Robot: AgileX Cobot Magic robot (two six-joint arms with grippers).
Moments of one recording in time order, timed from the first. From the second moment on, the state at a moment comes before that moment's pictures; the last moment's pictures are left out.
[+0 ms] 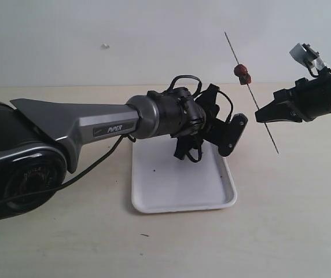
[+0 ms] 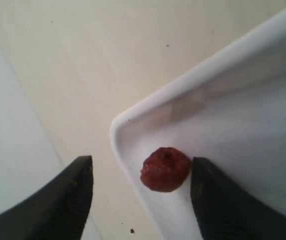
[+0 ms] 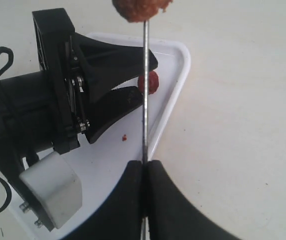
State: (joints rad) left arm -0.79 2.56 -2.03 0.65 0.42 0.91; right arm -0.30 2.04 -1.26 1.16 0.96 -1.25
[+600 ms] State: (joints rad) left arm -0.79 2.57 -2.03 0.65 0.44 0.87; right arm -0.30 2.04 -1.26 1.16 0.97 -1.25
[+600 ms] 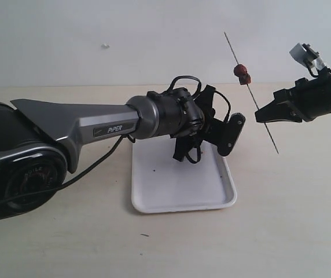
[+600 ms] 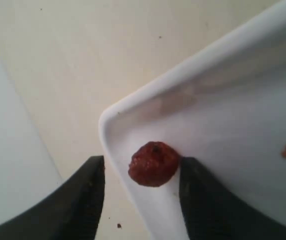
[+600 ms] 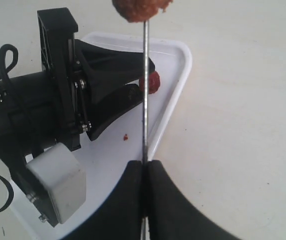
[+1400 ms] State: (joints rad) left arm -0.79 2.57 -2.03 0.65 0.42 0.87; right arm -0.30 2.04 -1.26 1.17 0.97 -1.25
